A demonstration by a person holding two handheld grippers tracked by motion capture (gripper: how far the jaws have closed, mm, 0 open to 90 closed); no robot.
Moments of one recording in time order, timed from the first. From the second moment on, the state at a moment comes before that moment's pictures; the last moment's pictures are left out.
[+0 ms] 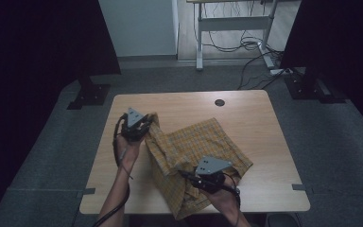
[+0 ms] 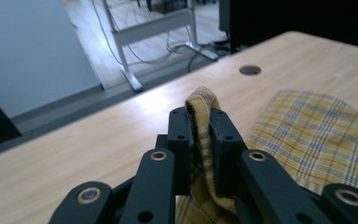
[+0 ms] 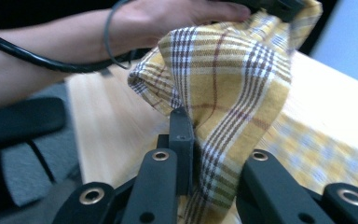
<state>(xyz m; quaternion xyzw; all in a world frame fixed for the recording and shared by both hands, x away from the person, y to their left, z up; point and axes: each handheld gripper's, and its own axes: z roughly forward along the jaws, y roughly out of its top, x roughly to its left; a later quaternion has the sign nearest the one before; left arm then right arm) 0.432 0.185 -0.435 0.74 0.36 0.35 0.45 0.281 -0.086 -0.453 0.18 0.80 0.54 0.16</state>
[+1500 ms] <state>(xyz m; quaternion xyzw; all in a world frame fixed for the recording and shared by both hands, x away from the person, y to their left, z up) 0.392 0.270 -0.544 0.79 0.42 0.32 0.32 0.272 0.002 -0.556 0.15 0.87 0.46 0.08</state>
